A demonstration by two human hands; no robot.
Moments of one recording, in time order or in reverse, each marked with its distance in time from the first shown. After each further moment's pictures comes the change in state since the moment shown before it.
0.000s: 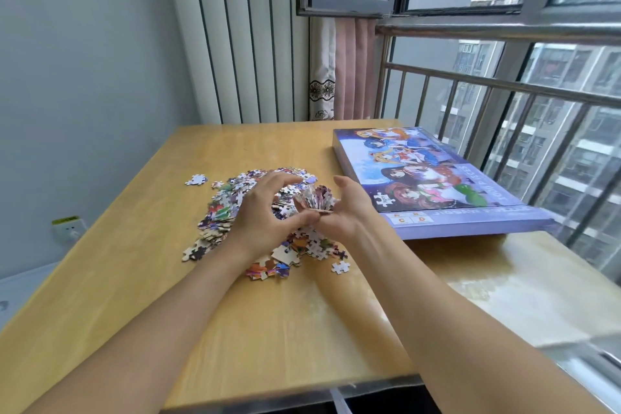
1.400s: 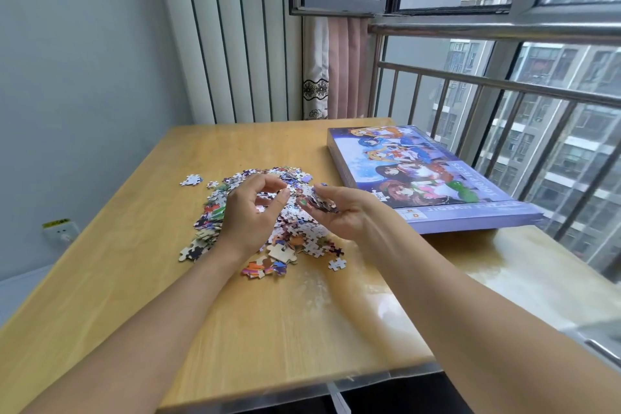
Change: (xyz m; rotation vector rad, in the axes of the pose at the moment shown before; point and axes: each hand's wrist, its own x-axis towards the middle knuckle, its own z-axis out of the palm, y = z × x) left_hand -0.002 -0.003 -0.001 -0.153 0.165 -0.082; right_hand 0.016 -0.013 -0.010 -0.171 0.122 -0.048
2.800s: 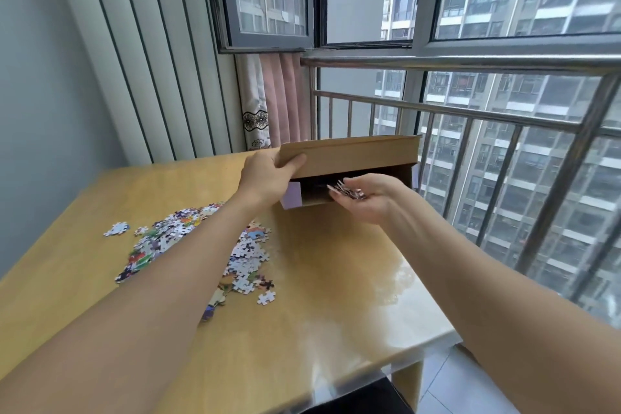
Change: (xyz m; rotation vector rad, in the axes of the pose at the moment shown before) left_hand 0.104 0.096 0.108 -0.081 -0.247 -0.127; right_hand -0.063 -0.124 -0.081 0.122 0.141 -0.244
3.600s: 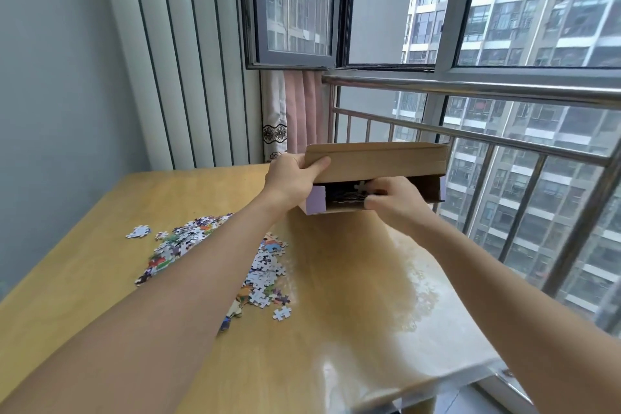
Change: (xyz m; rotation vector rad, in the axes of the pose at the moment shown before) left_hand 0.006 0.022 -0.006 -0.140 -0.012 -0.081; right_hand -0.005 -0.009 -0.014 -1.347 0.005 -0.799
